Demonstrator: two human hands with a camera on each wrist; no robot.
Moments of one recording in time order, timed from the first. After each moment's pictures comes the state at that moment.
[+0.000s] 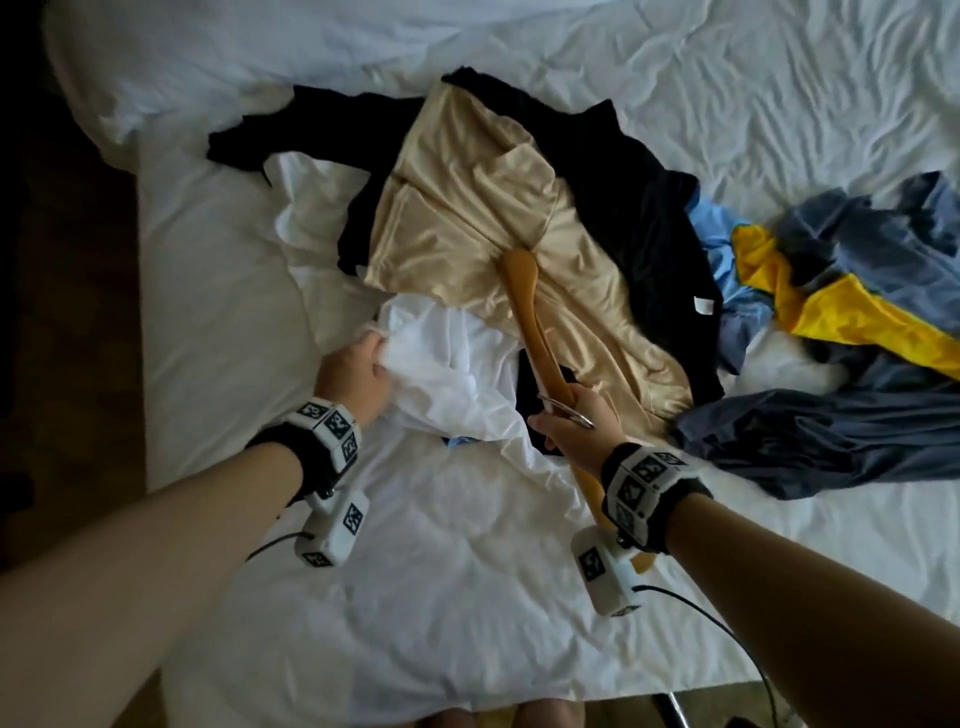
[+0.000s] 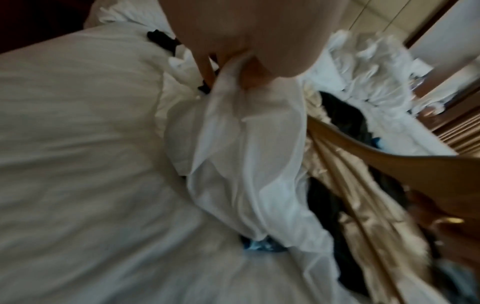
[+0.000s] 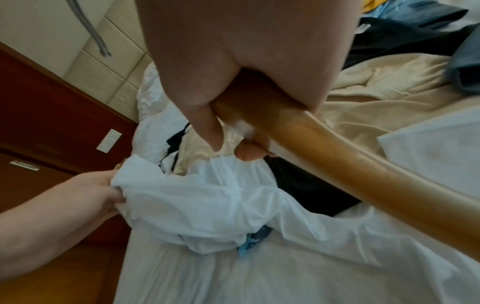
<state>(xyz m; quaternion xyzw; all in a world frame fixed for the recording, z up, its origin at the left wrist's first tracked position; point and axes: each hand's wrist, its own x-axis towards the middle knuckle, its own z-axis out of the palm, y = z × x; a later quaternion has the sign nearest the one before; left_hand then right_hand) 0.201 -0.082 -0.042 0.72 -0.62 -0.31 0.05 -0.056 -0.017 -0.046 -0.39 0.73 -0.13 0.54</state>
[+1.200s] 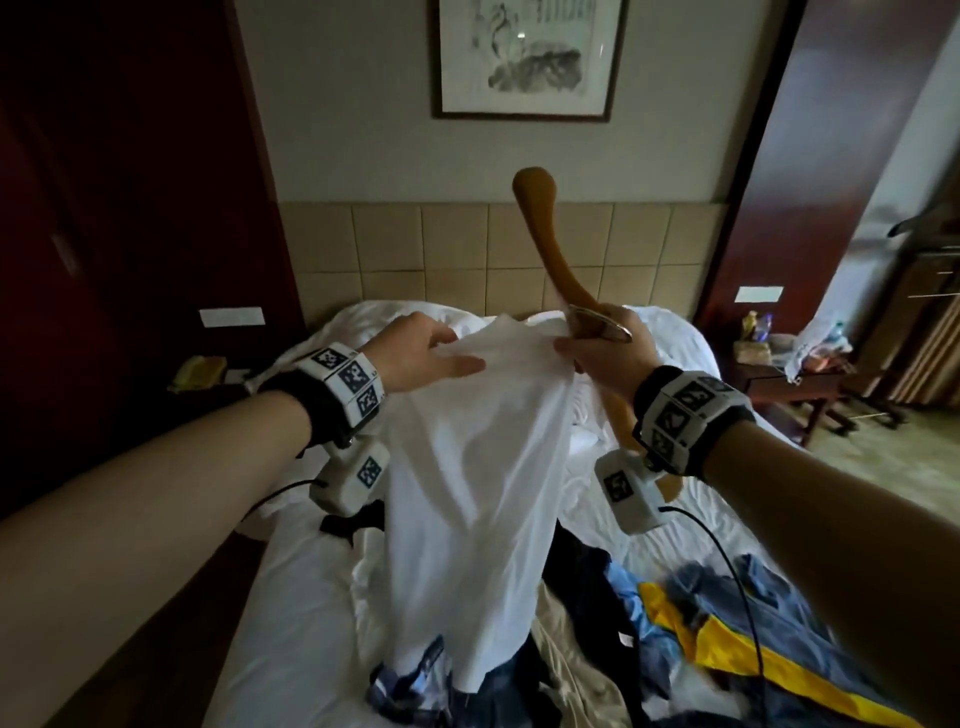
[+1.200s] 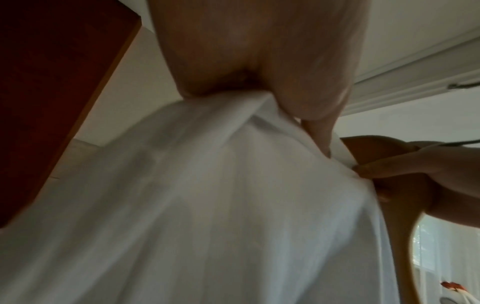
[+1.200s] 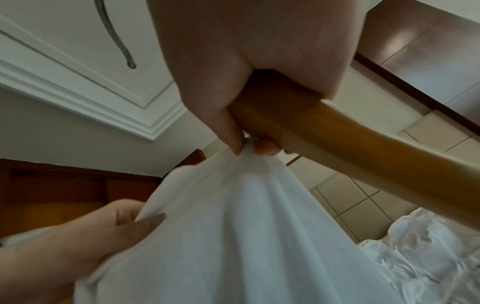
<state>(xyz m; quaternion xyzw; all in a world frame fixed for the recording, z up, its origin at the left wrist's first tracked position) 0.176 -0.107 0.515 0.52 -0.82 -0.11 0.22 -0.068 -0.074 0.511 -0.59 0.60 -0.49 0.23</state>
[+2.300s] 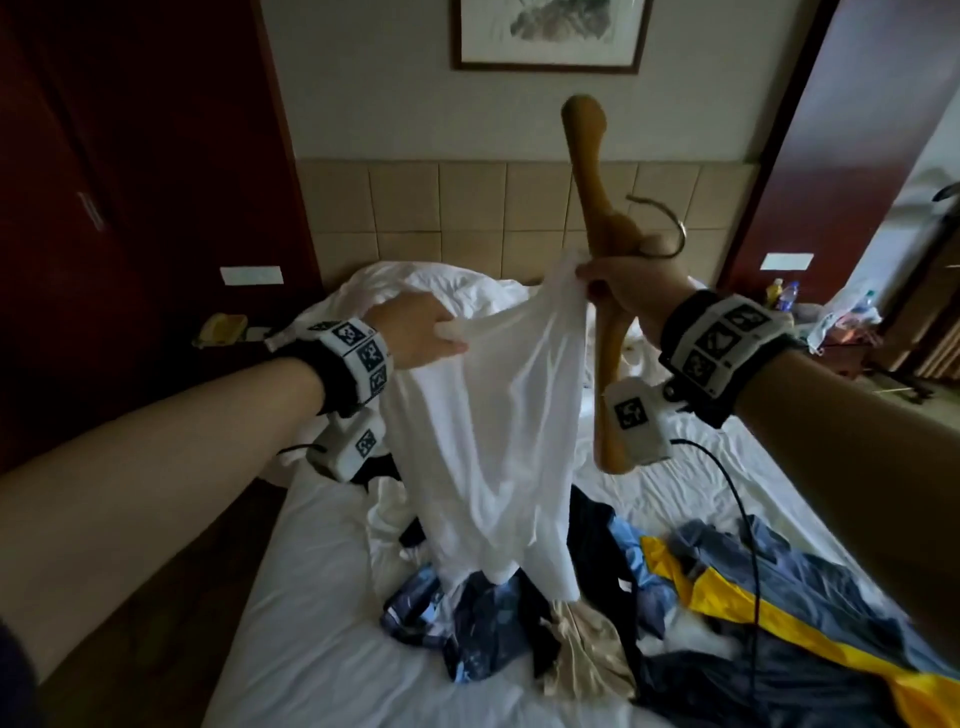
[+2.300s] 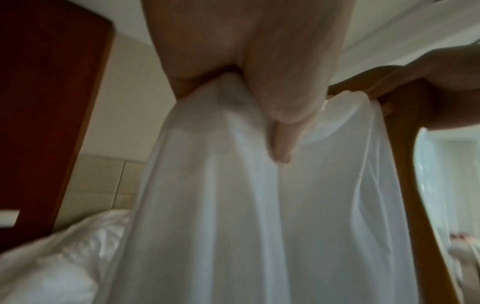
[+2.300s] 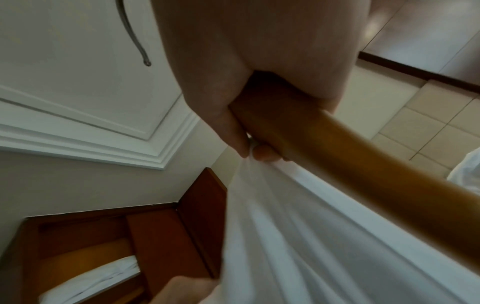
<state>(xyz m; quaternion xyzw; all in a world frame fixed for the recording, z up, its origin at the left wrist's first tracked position) 0.176 -0.068 0.501 0.58 -0.81 -0.06 0.08 -0.065 -0.048 0.540 -0.51 0.58 -0.54 0.34</state>
